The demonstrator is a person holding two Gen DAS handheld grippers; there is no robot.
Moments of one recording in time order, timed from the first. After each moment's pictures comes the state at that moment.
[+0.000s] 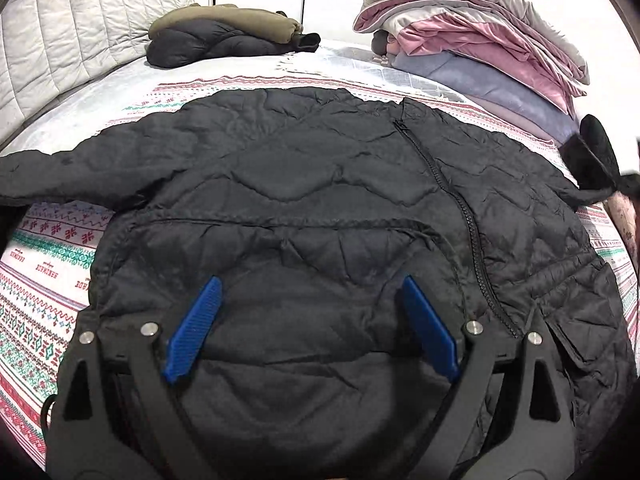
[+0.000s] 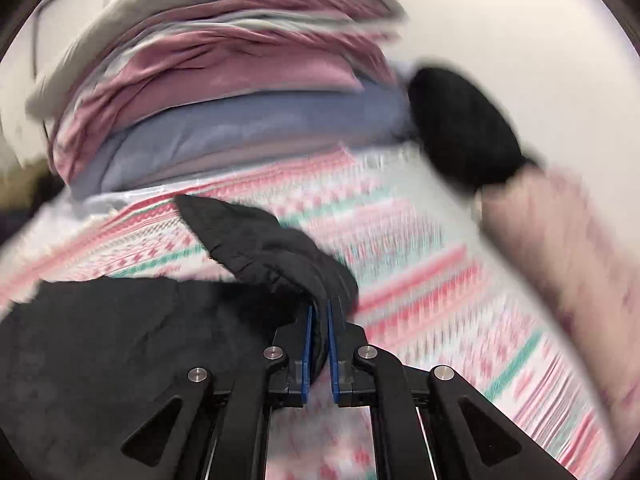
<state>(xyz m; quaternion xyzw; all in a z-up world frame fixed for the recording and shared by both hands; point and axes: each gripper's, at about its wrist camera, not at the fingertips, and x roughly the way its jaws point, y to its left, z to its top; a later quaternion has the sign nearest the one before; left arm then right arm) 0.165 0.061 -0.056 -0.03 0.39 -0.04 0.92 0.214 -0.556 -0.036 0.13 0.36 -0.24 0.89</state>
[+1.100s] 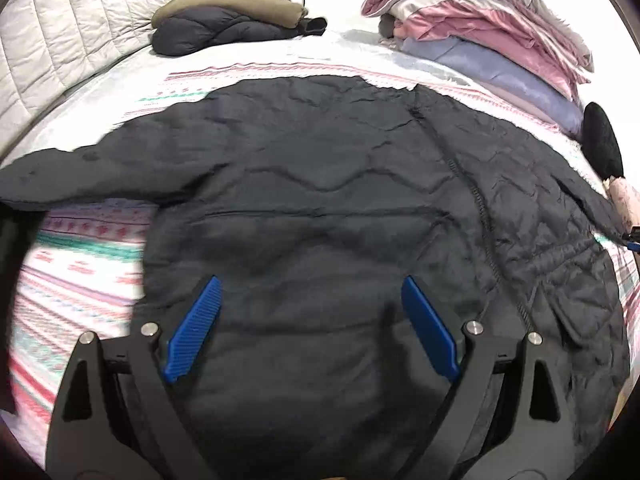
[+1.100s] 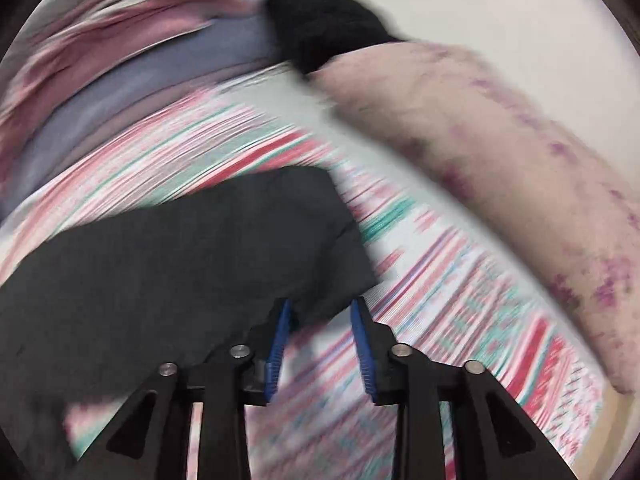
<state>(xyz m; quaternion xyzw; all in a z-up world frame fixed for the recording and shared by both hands) 0.157 0.097 -0.035 -0.01 0.44 -0.03 0.90 0.104 -0.639 -0.093 0.20 0.43 -0.31 0.83</state>
